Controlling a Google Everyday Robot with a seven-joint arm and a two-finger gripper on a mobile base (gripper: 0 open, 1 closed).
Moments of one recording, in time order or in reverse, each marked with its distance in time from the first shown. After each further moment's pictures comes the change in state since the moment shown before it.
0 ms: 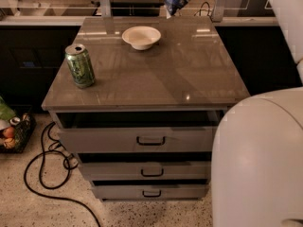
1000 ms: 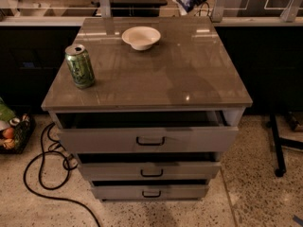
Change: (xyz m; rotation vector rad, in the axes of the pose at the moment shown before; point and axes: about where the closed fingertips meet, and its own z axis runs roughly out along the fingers) arm 0.017 0.030 -0.141 0.116 -0.148 0.171
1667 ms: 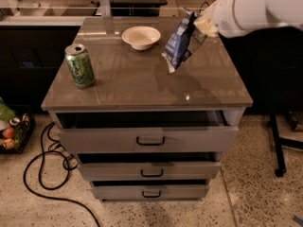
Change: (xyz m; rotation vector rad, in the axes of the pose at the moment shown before) arm 0.047 0.121 0.029 -0.139 0.011 0.185
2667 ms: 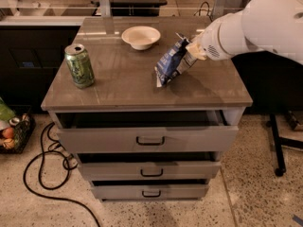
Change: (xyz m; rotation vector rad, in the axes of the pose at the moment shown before) arm 0.043 0.041 0.043 -0.089 0.059 0.077
